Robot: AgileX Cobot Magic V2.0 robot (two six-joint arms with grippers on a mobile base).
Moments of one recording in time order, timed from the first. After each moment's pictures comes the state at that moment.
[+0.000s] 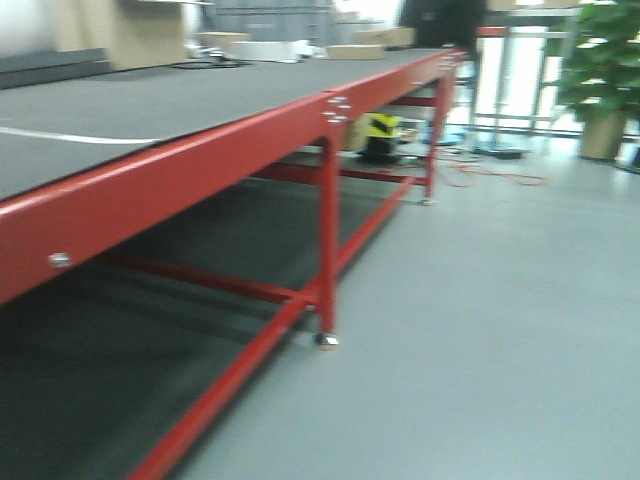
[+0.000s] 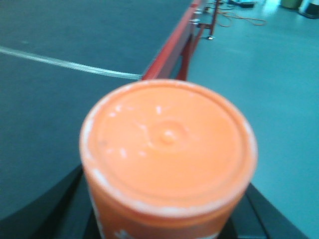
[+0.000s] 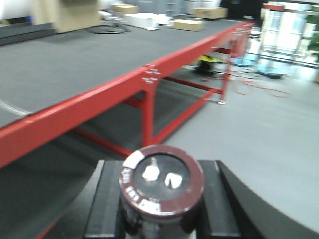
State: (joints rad) left arm -0.20 0.69 -0.97 0.04 0.74 -0.02; right arm 0.12 0.52 -0.84 0.16 0.55 -0.12
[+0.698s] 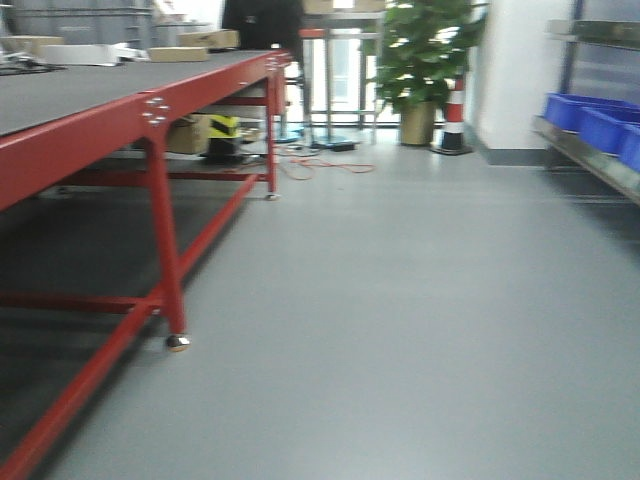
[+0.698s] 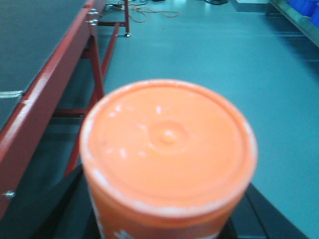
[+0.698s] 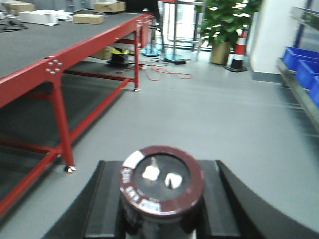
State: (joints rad) left arm -0.20 0.69 -0.97 0.04 0.74 -0.02; right arm 0.12 0.52 -0.84 0.16 0.55 -0.12
